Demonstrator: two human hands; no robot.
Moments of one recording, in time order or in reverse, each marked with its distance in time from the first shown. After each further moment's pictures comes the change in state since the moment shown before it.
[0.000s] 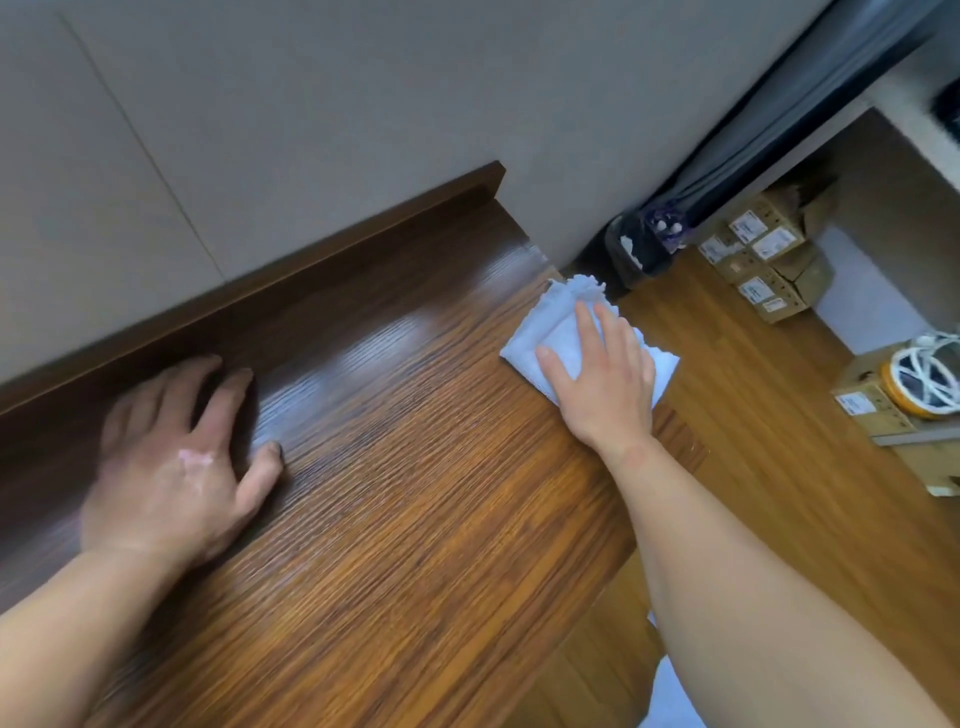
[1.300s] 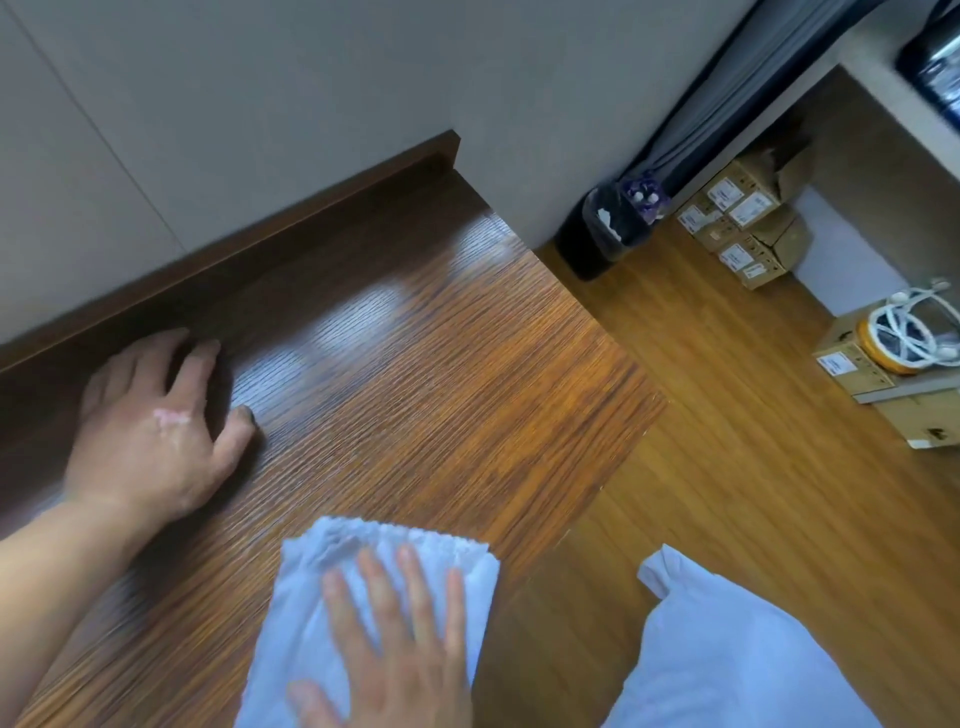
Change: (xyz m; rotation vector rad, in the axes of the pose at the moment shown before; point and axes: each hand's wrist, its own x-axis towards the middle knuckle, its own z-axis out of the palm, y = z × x) left_hand 0.001 0.008 -0.008 -0.021 -0.053 -0.040; right_hand -0.303 -0.101 0.051 0.019 0.166 -0.390
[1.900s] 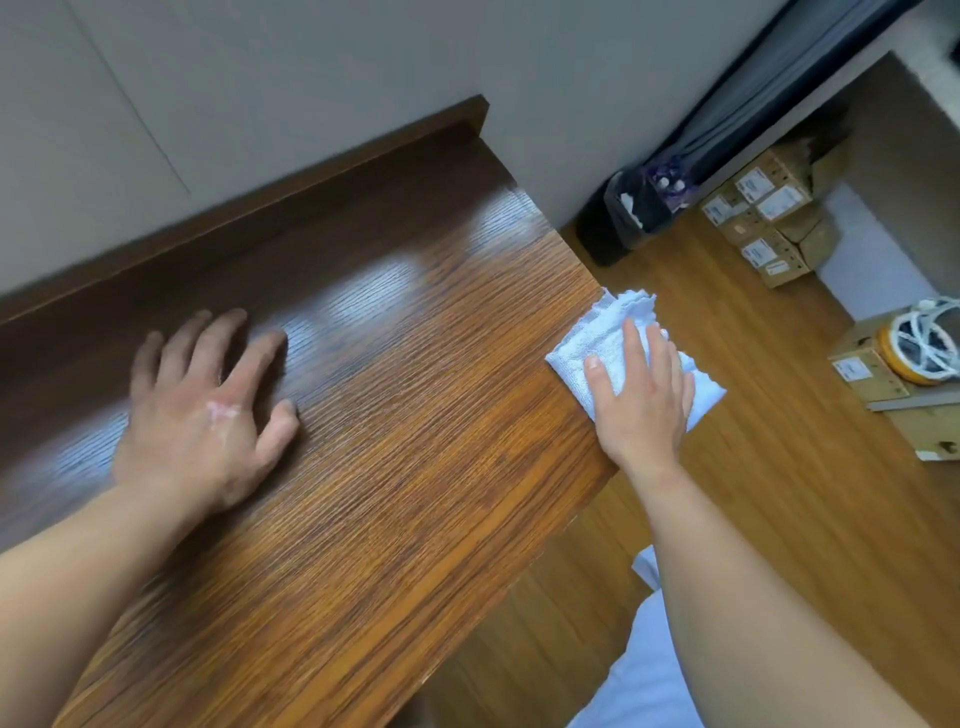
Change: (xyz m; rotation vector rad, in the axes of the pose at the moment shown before) left_hand -0.022 0.022 0.008 0.061 -0.040 0.105; right_hand 0.150 0.246 -0.018 0.046 -0.090 0.550
